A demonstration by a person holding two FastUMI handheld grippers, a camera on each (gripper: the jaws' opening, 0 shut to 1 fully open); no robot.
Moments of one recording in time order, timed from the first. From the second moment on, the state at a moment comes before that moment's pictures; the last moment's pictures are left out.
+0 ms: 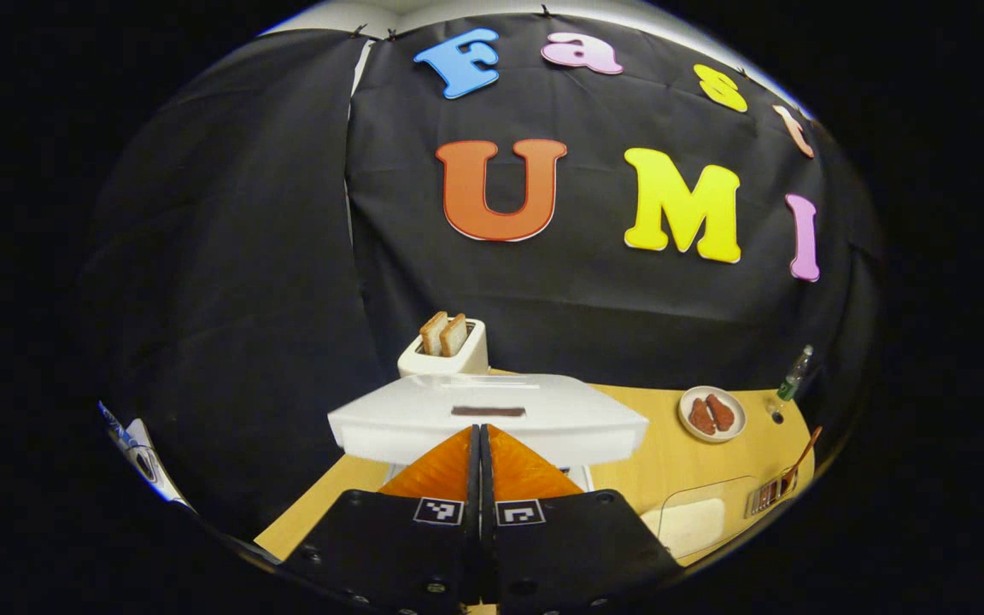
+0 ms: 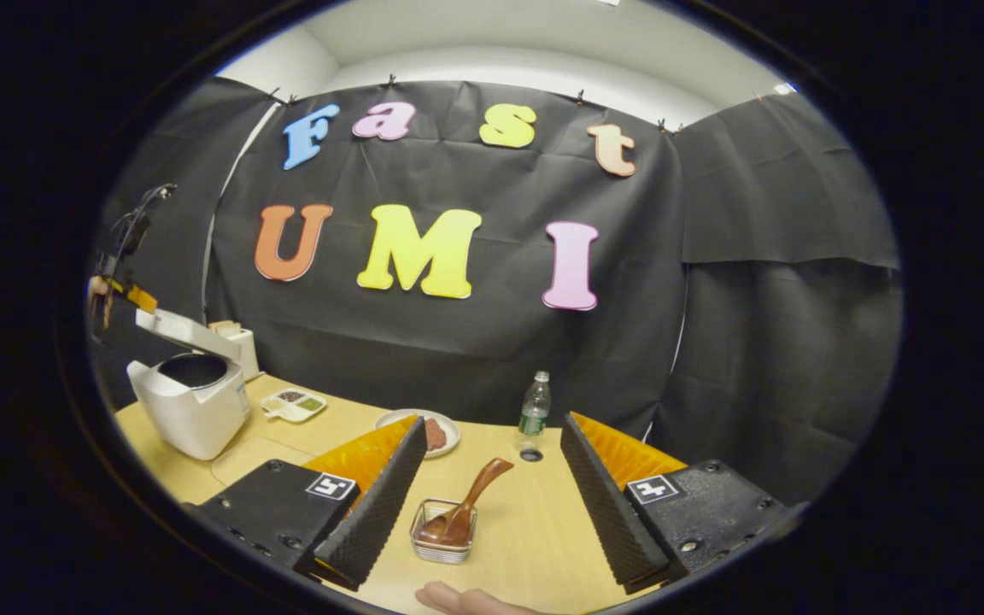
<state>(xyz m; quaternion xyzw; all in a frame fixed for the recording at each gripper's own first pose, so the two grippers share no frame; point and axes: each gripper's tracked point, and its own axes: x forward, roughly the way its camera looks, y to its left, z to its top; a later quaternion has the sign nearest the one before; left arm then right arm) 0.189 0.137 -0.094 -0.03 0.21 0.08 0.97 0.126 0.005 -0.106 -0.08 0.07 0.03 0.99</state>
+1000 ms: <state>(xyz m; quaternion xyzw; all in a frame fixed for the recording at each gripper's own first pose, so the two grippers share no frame) 0.006 0.040 -0.037 0.08 0.00 0.05 1.00 0.182 -0.011 -0.223 0.01 0.18 0.04 0.98</state>
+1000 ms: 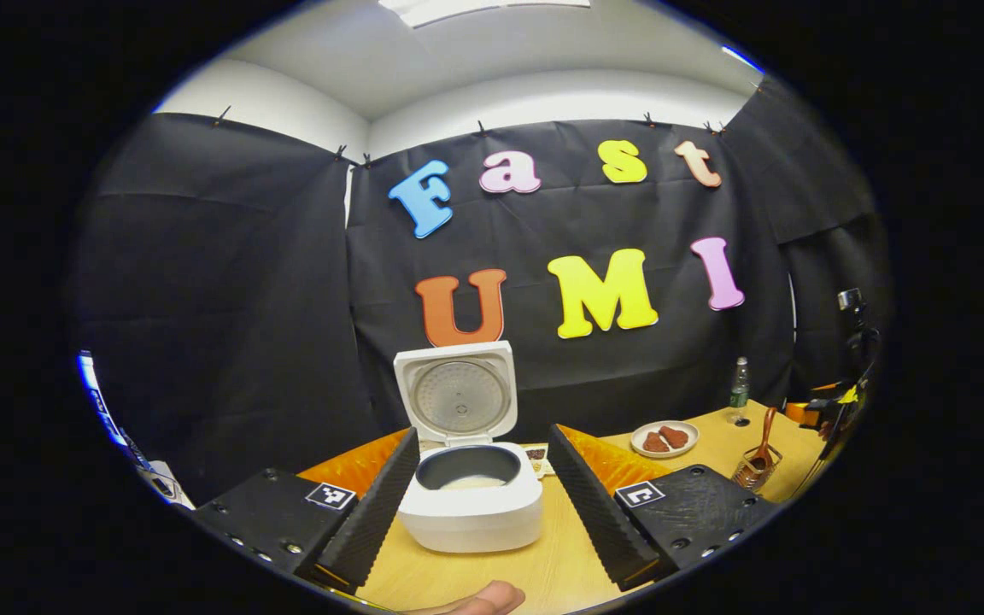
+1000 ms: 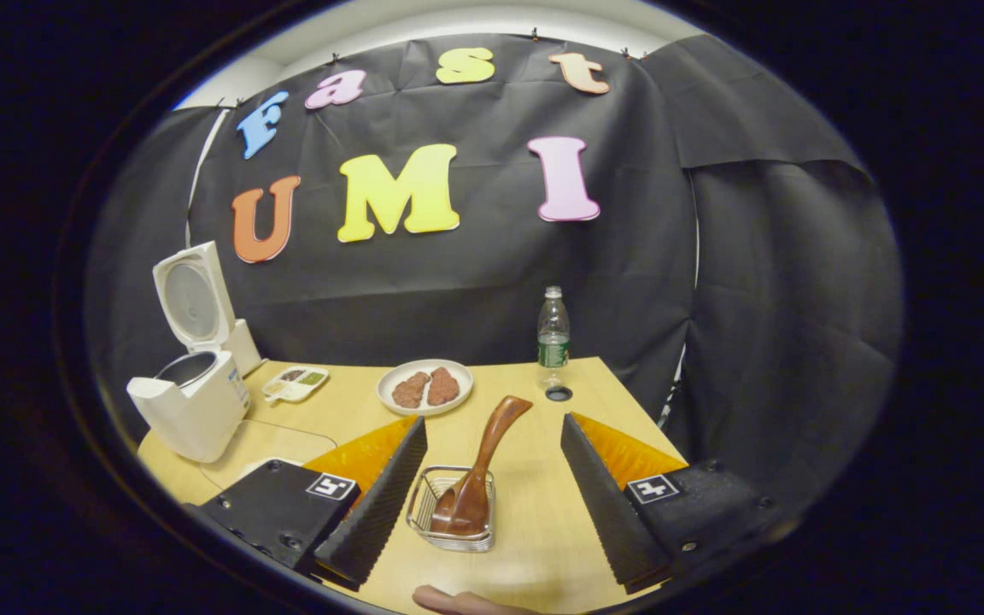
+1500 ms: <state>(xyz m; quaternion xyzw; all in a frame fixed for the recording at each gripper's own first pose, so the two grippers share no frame) -0.007 0.013 -0.055 0.04 0.01 0.03 1.00 0.239 0.001 -0.298 0.02 0.27 0.04 0.96</state>
